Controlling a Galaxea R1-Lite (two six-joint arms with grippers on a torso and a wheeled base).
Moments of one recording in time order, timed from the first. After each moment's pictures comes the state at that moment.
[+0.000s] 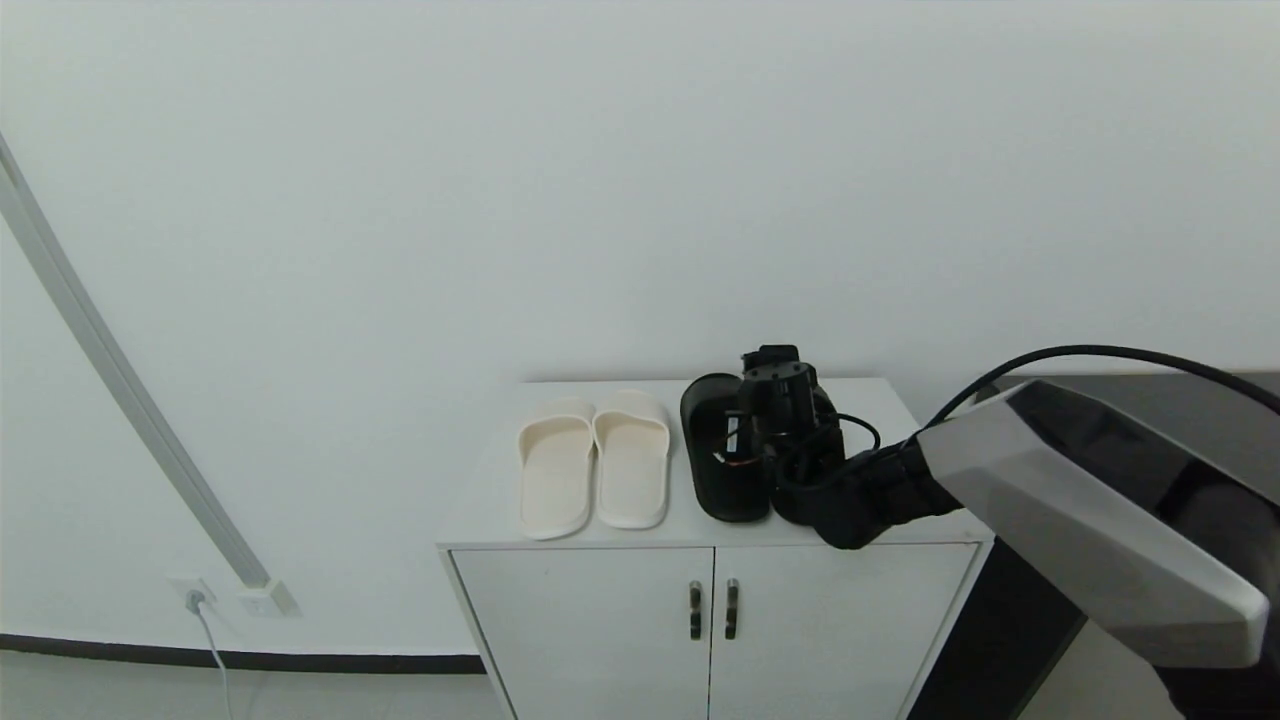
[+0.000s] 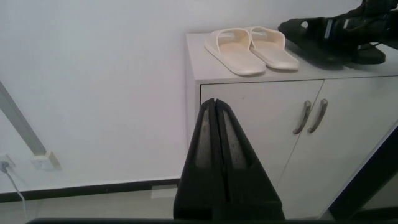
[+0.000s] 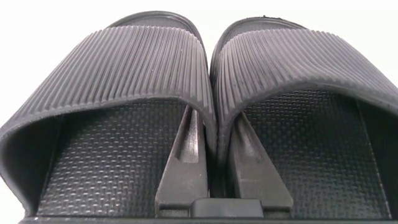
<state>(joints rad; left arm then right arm) 0.00 0.00 0.00 0.00 -0.05 -0.01 0.62 2.41 -1.57 -0.59 -0.57 0.21</state>
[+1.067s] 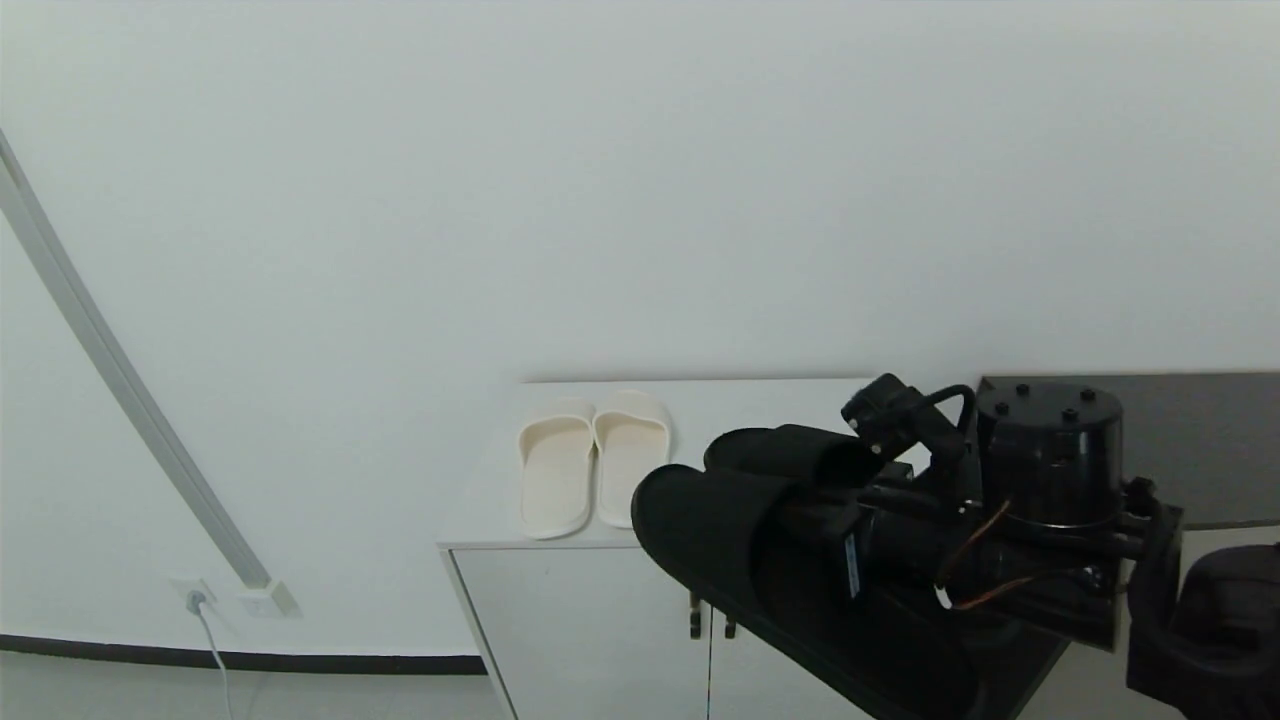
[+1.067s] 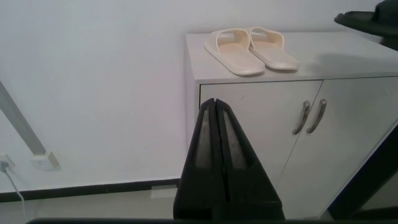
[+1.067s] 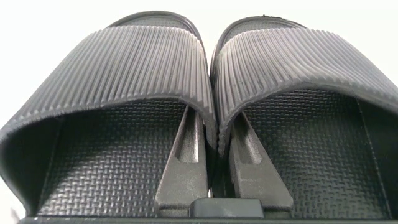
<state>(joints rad) 0.00 0.00 0.00 0.00 -0.05 -0.01 0.71 1.70 -0.68 -0.74 0.13 0.04</state>
